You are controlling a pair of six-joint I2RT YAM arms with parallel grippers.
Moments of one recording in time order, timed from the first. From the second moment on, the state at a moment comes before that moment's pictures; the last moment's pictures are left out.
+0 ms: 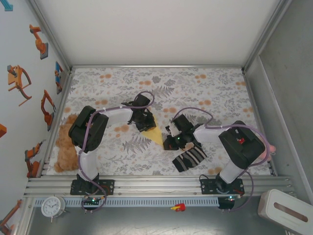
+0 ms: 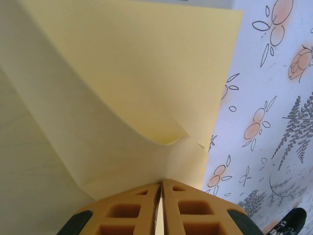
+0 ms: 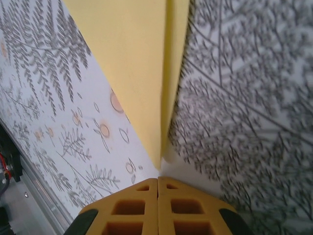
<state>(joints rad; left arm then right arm) -0.66 1.95 1.18 -0.44 0.33 -0.92 0.69 1.63 0.69 -0.20 -0.60 0.53</state>
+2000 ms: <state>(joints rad) -0.31 1.96 1.17 -0.30 0.45 -0.63 0.69 1.83 0.94 -0.21 -0.49 0.55</state>
